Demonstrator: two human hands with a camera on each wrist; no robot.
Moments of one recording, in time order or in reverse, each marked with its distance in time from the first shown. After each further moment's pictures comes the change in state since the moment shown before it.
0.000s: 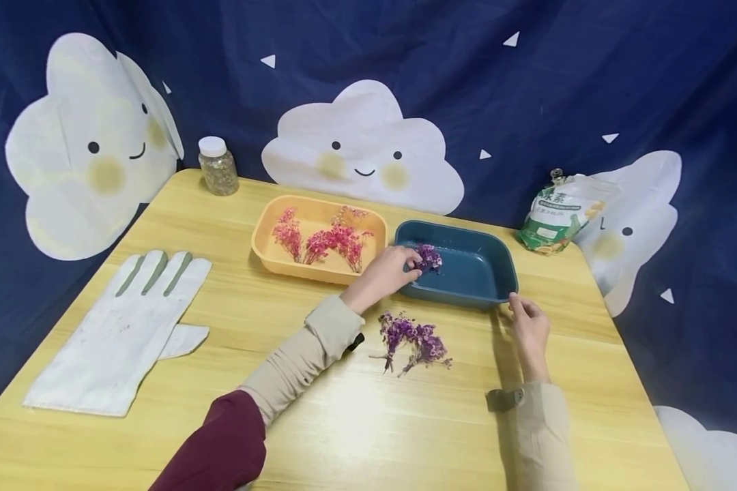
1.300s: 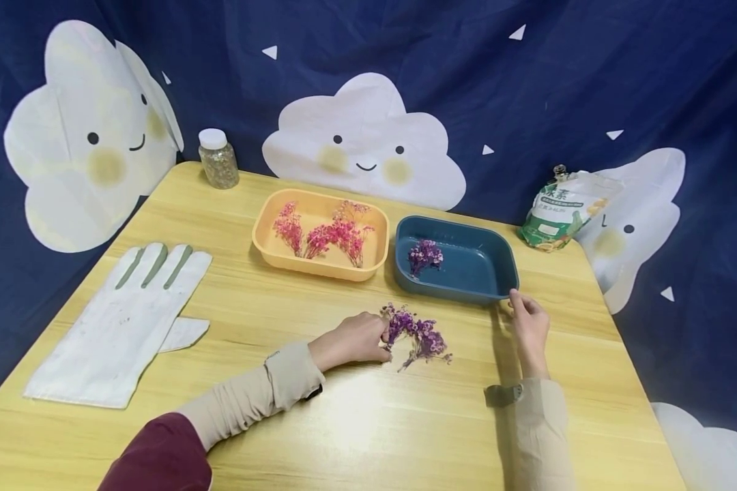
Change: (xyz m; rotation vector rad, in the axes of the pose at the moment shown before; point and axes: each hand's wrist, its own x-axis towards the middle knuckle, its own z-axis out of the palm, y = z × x) left_hand -0.101 -0.018 0.035 0.208 -0.281 -0.004; right_hand 0.001 -0.001 0.002 0.026 -0.005 0.030
